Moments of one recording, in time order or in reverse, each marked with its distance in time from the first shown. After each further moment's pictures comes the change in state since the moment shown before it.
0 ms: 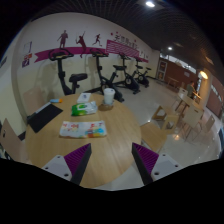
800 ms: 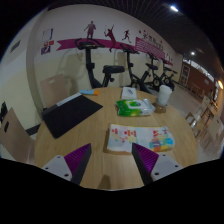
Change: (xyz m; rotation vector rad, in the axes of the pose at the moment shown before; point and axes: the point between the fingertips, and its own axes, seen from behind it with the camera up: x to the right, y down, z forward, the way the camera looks) arm -0.289 0.012 0.168 0.002 -0.211 -0.105
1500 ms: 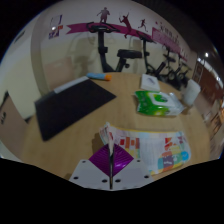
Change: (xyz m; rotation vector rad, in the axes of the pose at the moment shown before) arm -0.041 0.012 0.133 -0.138 -0.109 -0.094
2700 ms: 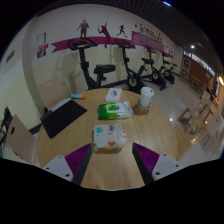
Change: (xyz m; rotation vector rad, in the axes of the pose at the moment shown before) arm 0.149 -0.016 -0.234 0.049 0.064 0.125
